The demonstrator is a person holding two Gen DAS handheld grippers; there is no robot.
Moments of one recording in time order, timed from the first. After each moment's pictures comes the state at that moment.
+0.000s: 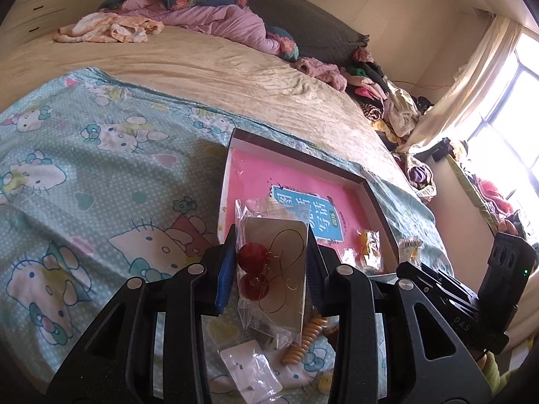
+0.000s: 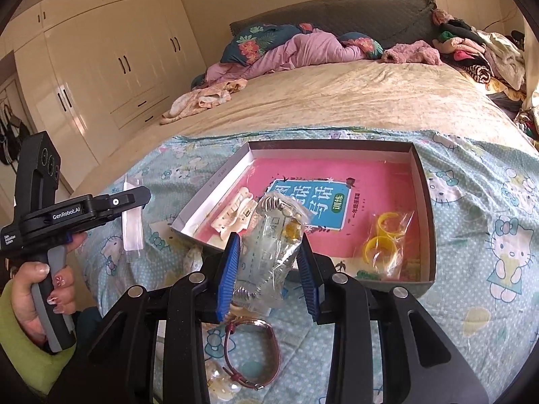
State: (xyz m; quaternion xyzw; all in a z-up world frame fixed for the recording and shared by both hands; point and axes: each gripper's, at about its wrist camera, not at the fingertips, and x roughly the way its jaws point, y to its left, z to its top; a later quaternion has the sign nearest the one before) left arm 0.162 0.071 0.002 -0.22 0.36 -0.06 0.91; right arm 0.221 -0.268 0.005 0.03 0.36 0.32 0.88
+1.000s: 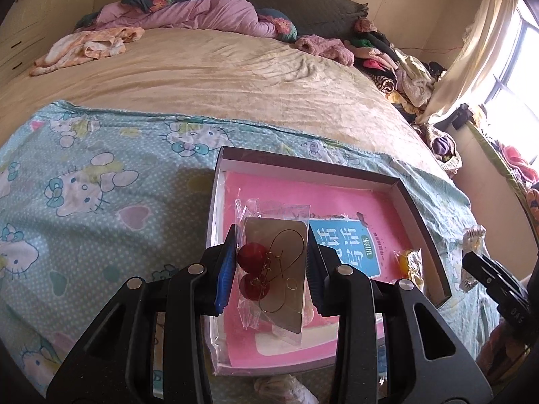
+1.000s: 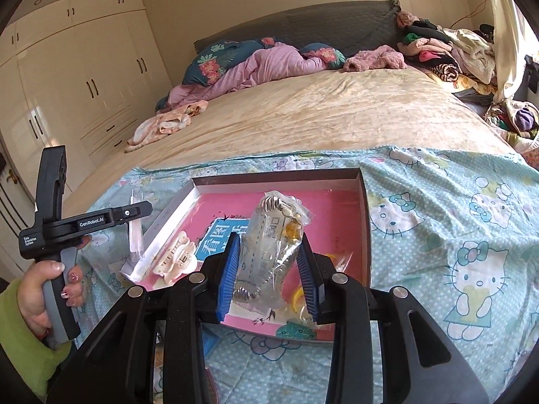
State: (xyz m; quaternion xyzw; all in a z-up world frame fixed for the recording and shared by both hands) left arm 0.259 0.044 -0.014 -0.13 0.40 -0.05 0.91; right arm 0.276 -0.309 0.006 0.05 0.35 0.25 0.90
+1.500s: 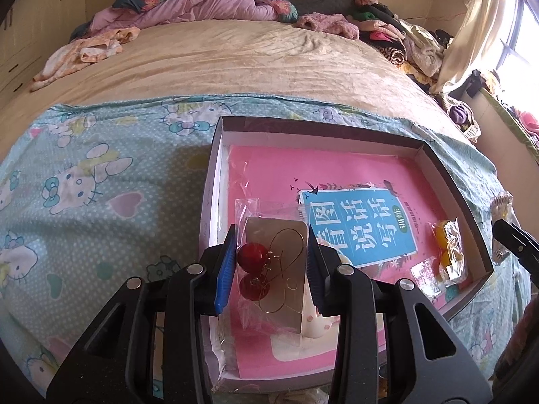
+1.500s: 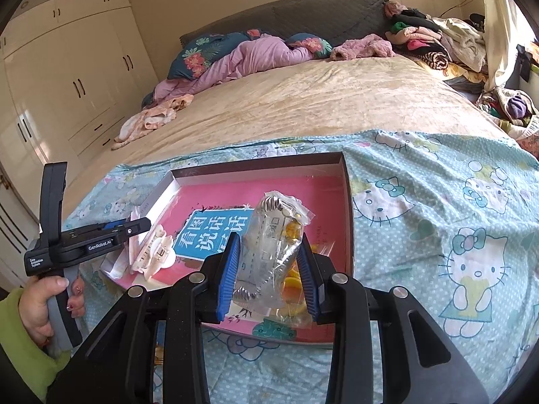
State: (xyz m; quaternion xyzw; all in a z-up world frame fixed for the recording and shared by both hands) left arm 0.266 0.030 -0.044 -0.07 0.43 -0.03 0.90; right arm 0.288 -0.317 -0.015 0.06 0.37 0.23 0.90
